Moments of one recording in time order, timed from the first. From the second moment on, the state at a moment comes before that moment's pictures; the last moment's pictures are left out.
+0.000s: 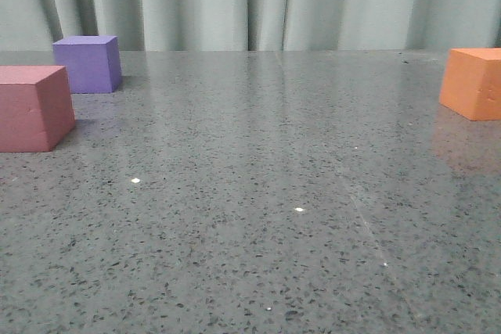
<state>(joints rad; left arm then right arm) -0.01 0.00 0.00 0.12 0.09 -0.02 0.06 -0.01 0.03 -0.04 0.07 0.17</state>
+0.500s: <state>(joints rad) -0.01 0.00 -0.04 0.05 0.12 -0.02 0.06 -0.01 -0.07 0.03 0.11 0.17</state>
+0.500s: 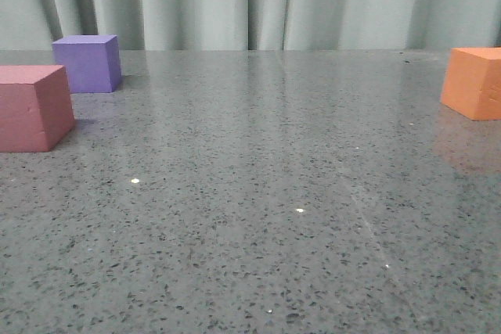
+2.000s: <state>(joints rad) 0.00 0.57 -0.78 -0.03 1.08 0.00 0.06 0.48 -0.74 0.02 1.04 0.17</state>
